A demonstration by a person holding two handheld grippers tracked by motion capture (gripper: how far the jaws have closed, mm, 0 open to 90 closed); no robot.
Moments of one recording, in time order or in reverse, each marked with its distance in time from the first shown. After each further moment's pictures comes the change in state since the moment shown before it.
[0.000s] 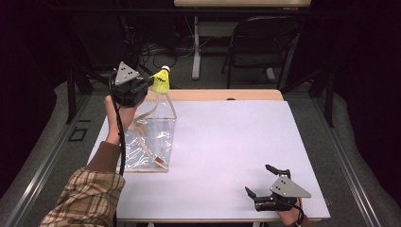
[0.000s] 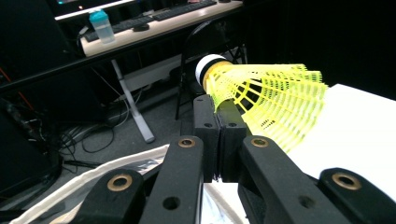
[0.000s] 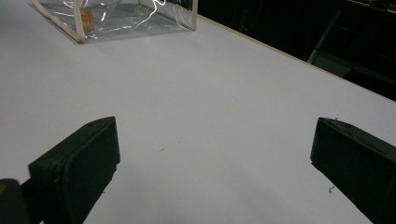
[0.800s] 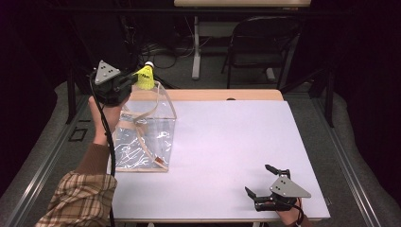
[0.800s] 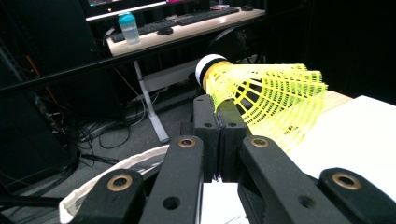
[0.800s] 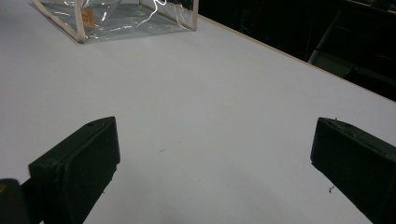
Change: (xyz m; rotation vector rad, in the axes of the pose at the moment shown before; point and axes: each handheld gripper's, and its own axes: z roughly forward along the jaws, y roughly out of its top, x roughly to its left) left arm 0.028 -0.006 -0.023 -0.025 0.071 -0.047; right arm 0.000 0.000 0.000 0.001 0.001 -0.007
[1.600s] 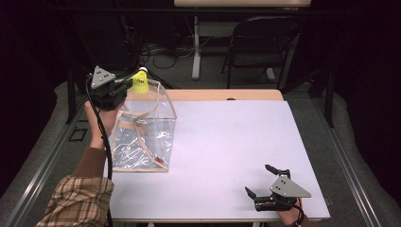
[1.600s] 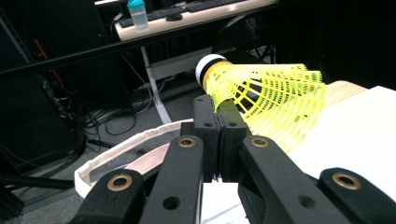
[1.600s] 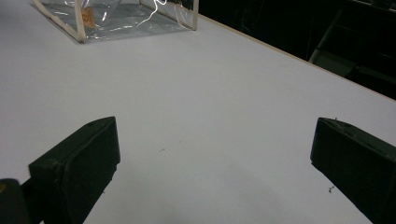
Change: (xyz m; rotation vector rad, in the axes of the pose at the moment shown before) left arm 0.010 -0.018 0.000 0.043 0.029 -0.023; right arm -0.001 0.000 0.000 0.000 0.002 0.004
